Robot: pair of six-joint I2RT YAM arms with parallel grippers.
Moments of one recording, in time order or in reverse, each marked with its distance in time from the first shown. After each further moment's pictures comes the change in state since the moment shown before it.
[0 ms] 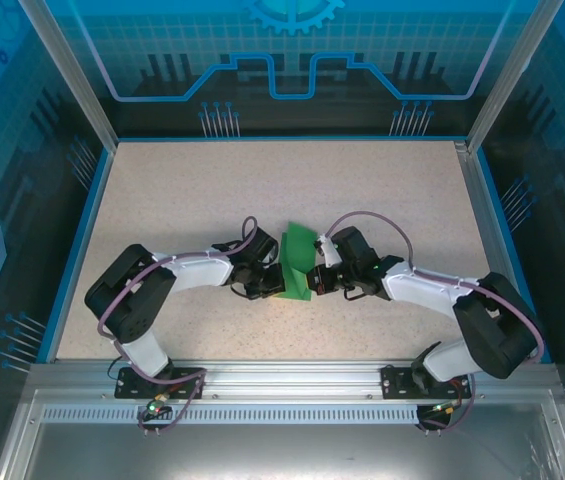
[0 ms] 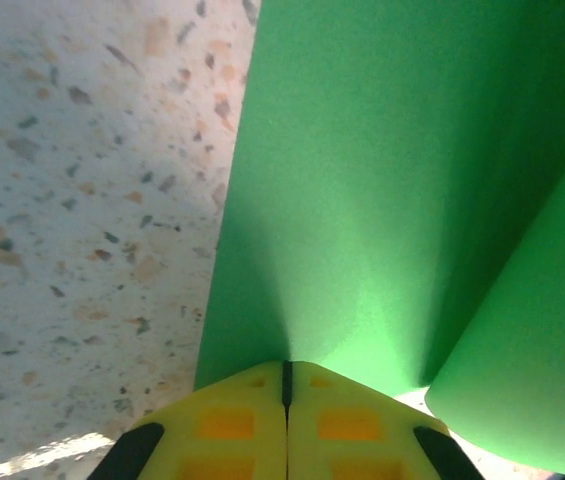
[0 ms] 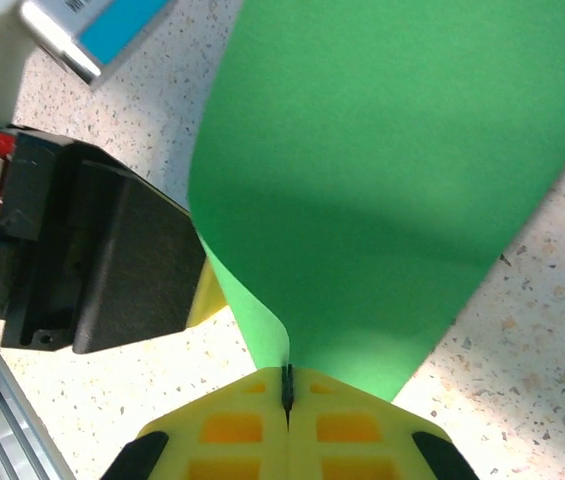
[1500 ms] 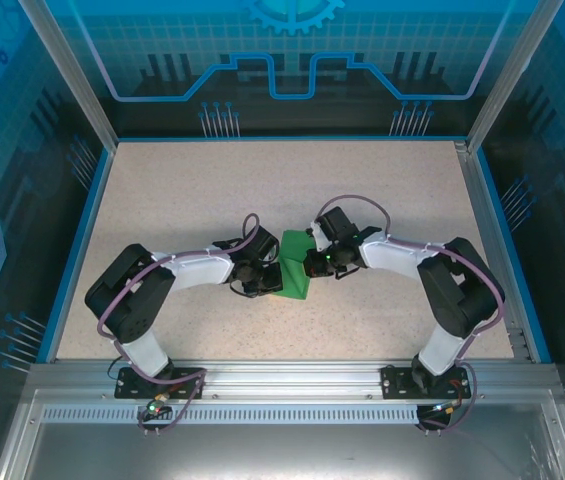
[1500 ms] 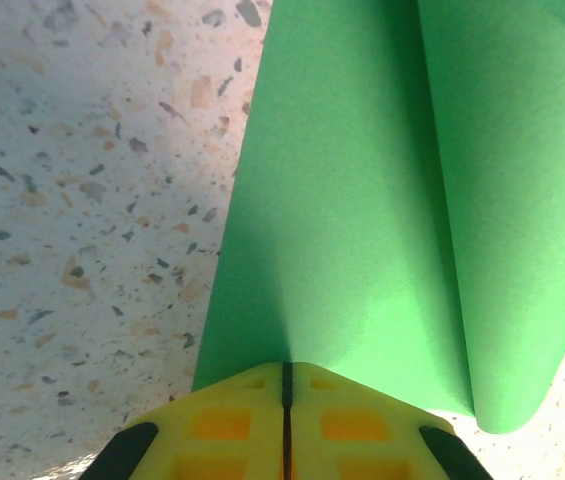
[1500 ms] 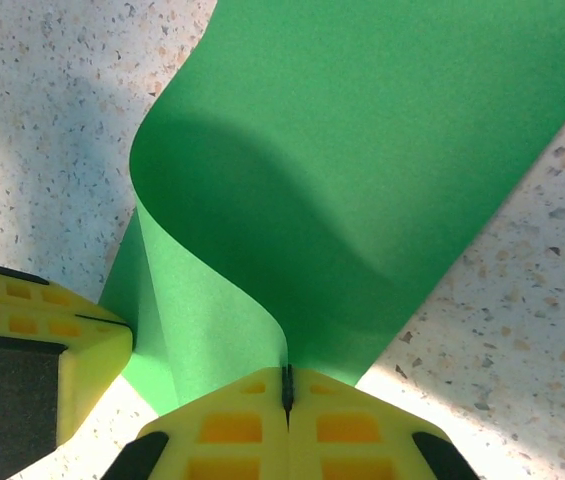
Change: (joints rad) left arm -0.001 0.001 0.026 -0.052 -0.063 0.063; right arm -0.050 0.279 0.292 -0.241 0.055 -0.053
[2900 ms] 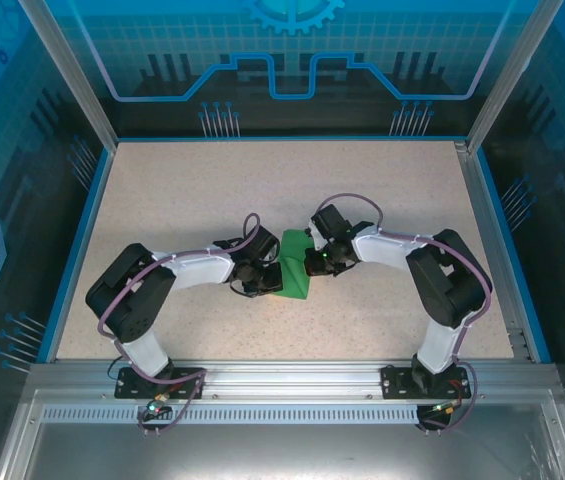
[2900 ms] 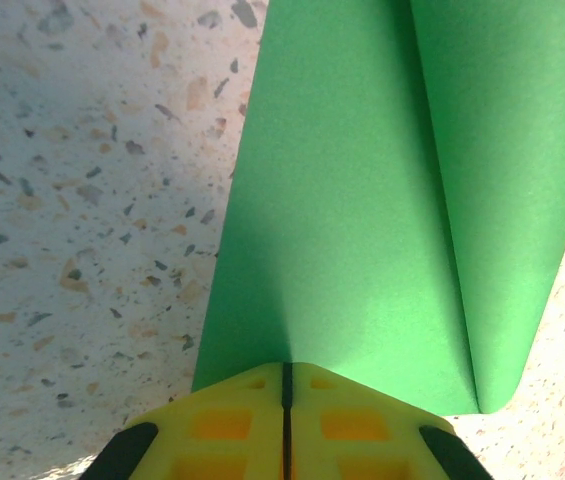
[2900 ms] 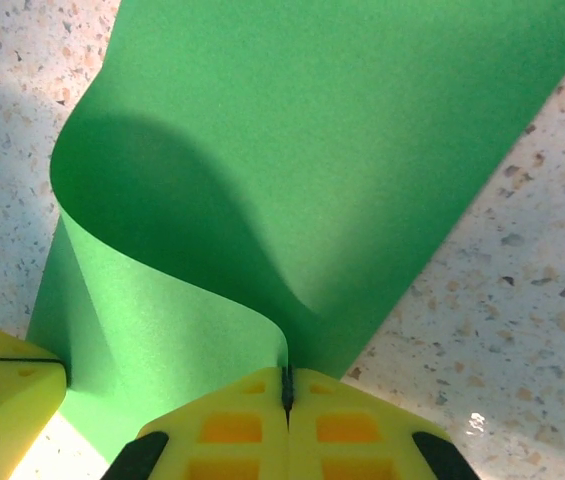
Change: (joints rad) left arm 0.000 0.006 0.008 -0.008 0.000 0.006; right arm 0.000 0.084 0.071 -0.067 0.056 -0.006
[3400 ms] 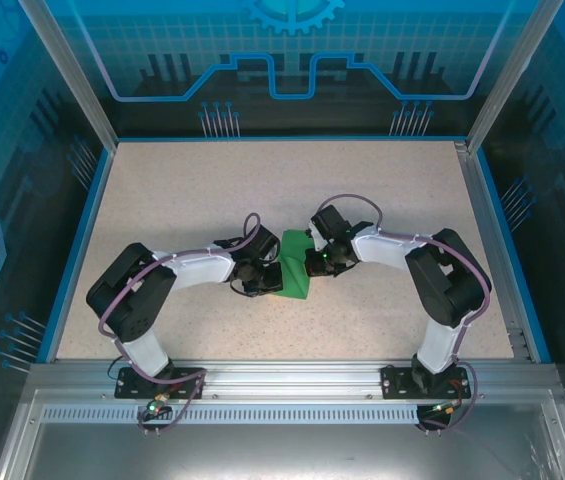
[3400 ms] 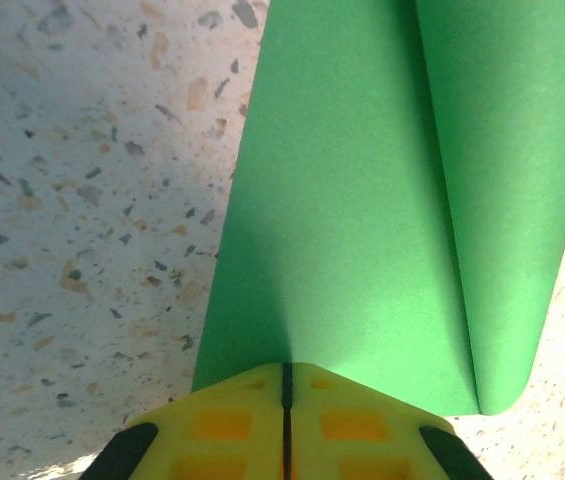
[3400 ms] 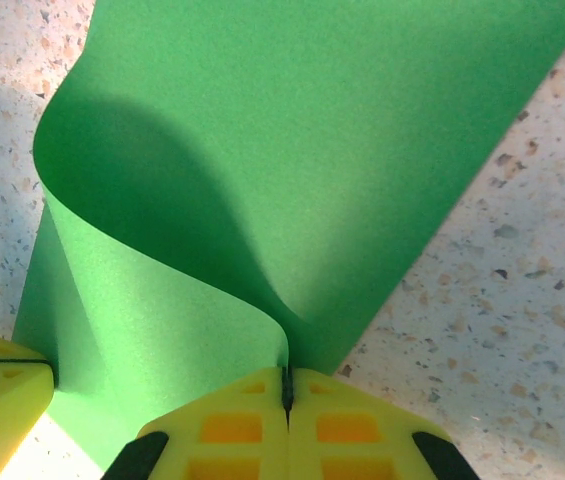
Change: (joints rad) left arm 0.000 0.004 0.007 -0.011 0.000 0.000; right arm 0.000 0.005 0.001 -0.007 0.005 0.004
